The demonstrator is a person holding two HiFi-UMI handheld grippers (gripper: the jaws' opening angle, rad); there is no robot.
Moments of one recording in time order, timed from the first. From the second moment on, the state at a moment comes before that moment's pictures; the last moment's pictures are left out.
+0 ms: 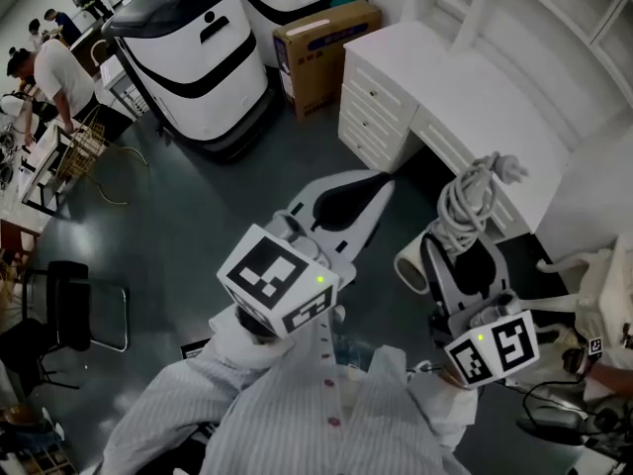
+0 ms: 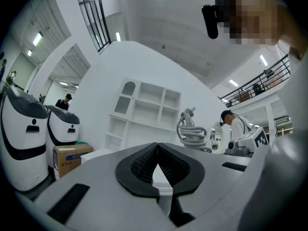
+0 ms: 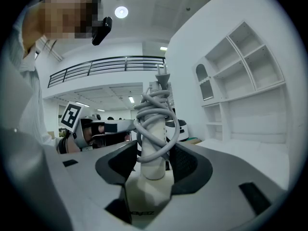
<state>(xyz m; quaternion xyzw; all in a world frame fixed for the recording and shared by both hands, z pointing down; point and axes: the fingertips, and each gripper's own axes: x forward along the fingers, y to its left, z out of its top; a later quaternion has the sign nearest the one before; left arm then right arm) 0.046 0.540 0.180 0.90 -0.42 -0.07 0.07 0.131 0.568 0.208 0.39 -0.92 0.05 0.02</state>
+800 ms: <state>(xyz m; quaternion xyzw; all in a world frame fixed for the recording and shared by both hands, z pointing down) 0.032 0.431 0.185 0.91 -0.41 -0.07 0.07 0.116 0.466 0.216 0.39 -0.92 0.05 0.04</state>
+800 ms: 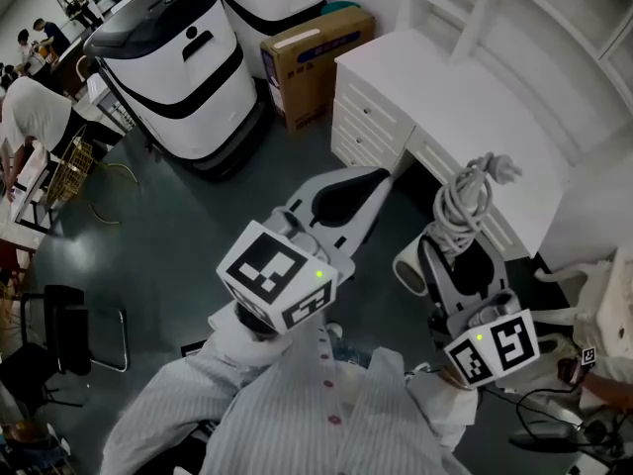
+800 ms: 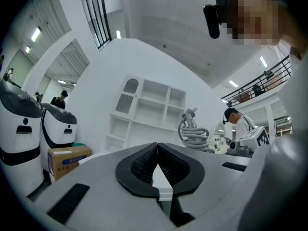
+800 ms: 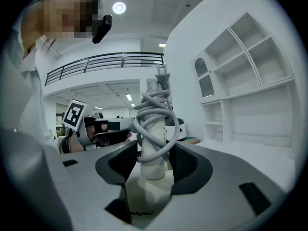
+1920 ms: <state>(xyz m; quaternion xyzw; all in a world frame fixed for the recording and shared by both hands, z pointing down) -0.050 0.181 0.206 0.92 -0.37 -0.04 0.09 0.055 0.234 0.218 0.47 -0.88 0.07 0.05</state>
